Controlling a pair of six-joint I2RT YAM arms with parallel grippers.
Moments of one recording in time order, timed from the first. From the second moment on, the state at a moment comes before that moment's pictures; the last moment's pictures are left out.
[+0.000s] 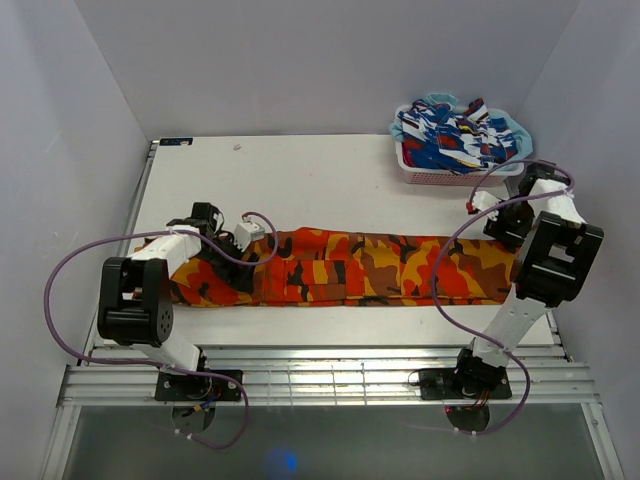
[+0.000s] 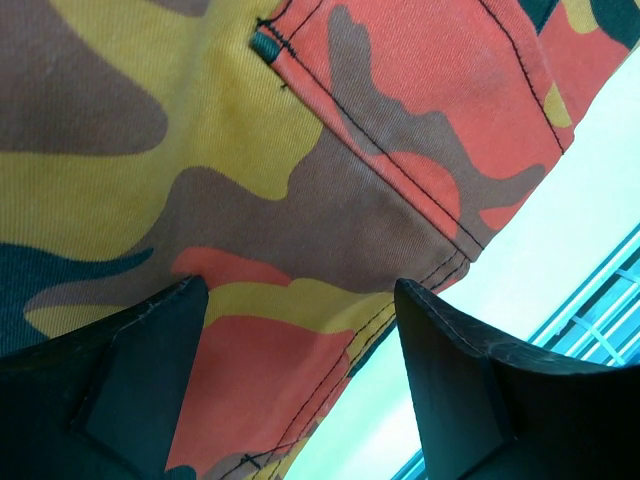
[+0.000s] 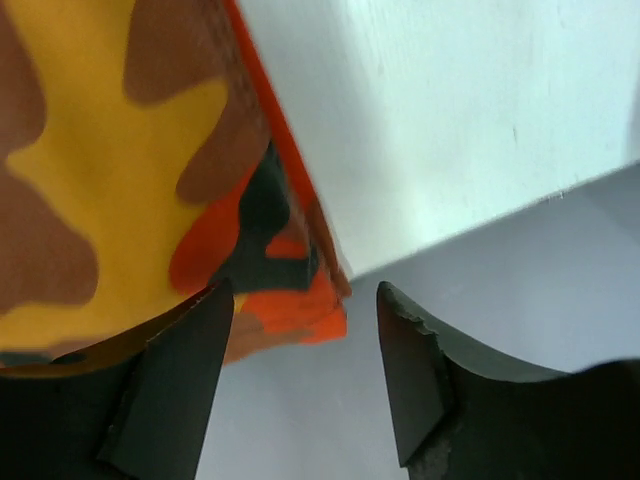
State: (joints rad) left arm -0.07 1.58 0.91 -0.71 0.53 0.67; right arm -0.35 1.92 1.46 -0.91 -0.14 -1.61
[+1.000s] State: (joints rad) left arm -0.05 1.55 0.92 -0.74 0.57 0.66; right arm -0.61 1.39 0.74 -0.57 -0.14 -1.99
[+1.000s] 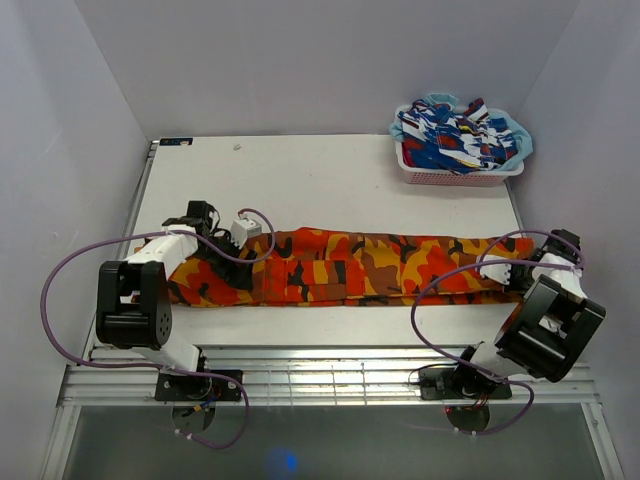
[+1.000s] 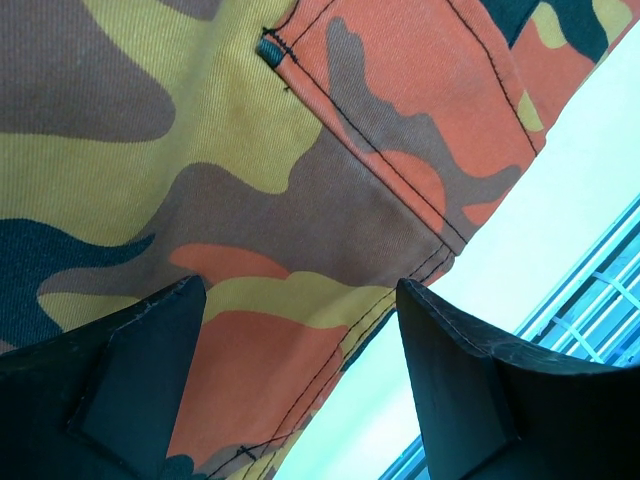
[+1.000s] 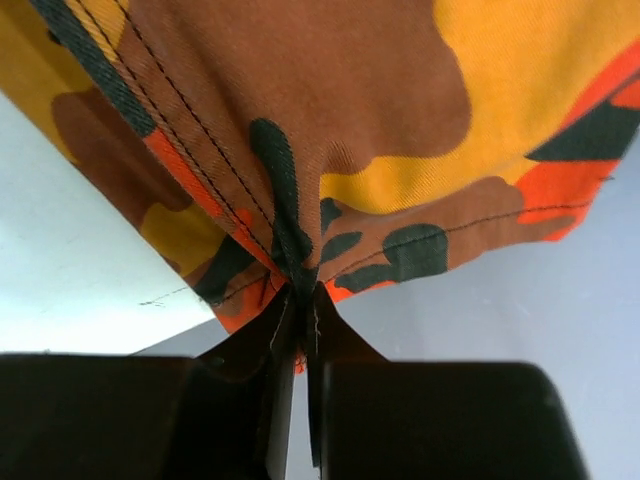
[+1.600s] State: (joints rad) left arm 0.02 1.55 0.93 -0.77 0.59 0.66; right arm -0.72 1.21 0.49 -0.36 -0.22 -2.01
